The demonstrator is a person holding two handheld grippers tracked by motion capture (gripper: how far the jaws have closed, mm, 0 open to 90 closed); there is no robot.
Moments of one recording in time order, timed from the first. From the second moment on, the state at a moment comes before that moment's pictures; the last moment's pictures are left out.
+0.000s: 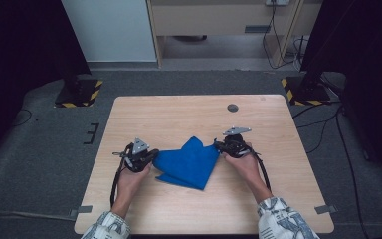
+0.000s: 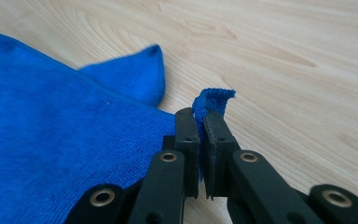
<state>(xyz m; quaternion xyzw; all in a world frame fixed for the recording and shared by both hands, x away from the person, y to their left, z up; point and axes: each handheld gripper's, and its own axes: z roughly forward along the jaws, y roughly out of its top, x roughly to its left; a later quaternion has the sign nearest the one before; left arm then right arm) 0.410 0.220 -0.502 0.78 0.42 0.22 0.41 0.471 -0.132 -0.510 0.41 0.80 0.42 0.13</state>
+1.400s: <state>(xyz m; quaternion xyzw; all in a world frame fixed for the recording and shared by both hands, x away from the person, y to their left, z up) 0.410 0.194 -0.390 0.74 0.36 0.25 0.51 0.431 -0.165 -0.388 0.37 0.74 0.52 0.23</state>
